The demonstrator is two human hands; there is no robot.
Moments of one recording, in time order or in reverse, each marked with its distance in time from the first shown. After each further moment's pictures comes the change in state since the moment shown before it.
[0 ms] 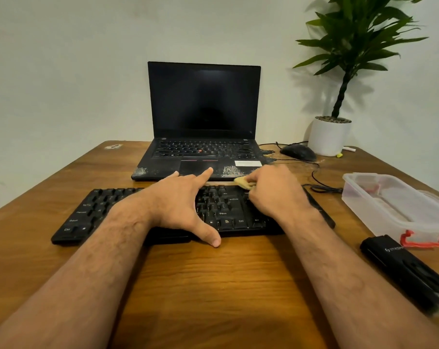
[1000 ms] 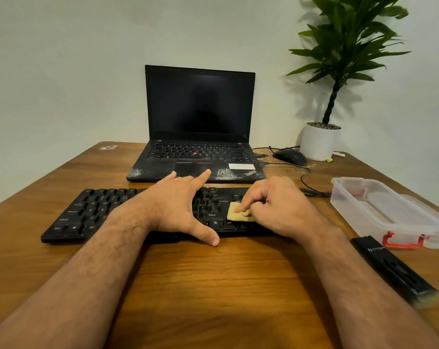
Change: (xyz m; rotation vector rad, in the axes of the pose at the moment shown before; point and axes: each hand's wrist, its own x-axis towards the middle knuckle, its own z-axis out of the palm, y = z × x) left_hand 0.000 0.005 0.005 0.045 0.049 0.034; right_hand -0.036 0.014 -0.021 0.301 -0.111 -0.154
